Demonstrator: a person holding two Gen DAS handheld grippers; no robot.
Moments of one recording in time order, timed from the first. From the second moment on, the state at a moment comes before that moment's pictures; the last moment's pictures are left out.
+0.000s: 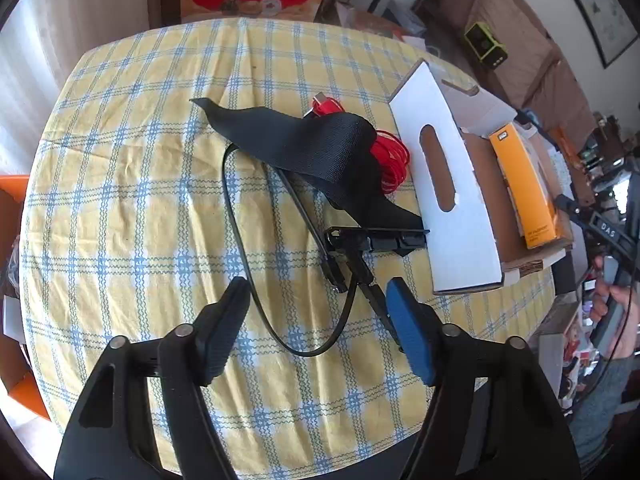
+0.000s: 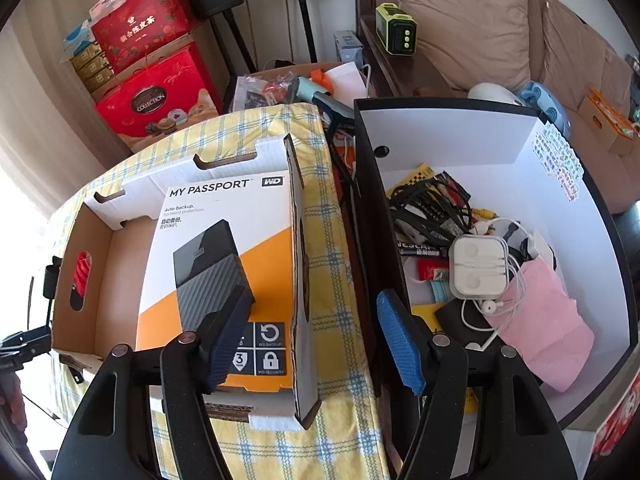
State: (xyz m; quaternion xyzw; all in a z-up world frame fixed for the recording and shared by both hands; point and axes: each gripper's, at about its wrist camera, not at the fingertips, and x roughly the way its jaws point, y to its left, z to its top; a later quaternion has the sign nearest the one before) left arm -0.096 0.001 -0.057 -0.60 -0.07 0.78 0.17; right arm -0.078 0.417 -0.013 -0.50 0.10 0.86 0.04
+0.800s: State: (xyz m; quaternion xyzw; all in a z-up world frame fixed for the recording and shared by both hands) left arm -0.097 0.009 -0.041 -0.58 -0.10 0.79 0.18; right arm -0.079 0.422 -0.011 -0.50 0.10 0.86 0.04
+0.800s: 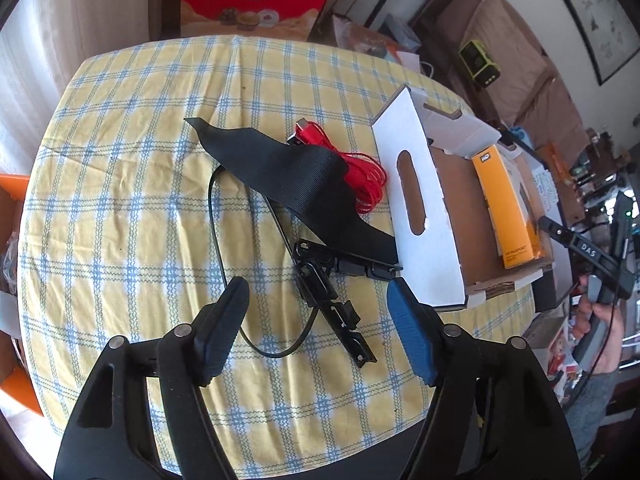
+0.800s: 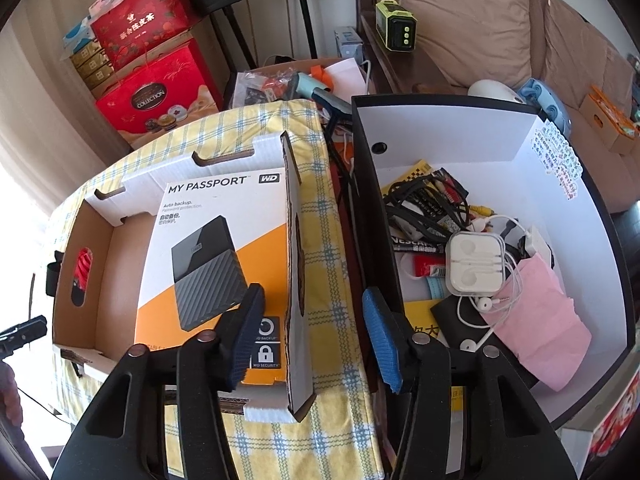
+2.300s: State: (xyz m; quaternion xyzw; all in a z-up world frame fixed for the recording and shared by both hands) left arm -0.098 -0.017 -0.033 -0.57 -0.20 0.77 0.20; right arm -0.088 0.391 -0.014 -0.50 0.05 0.87 0.00
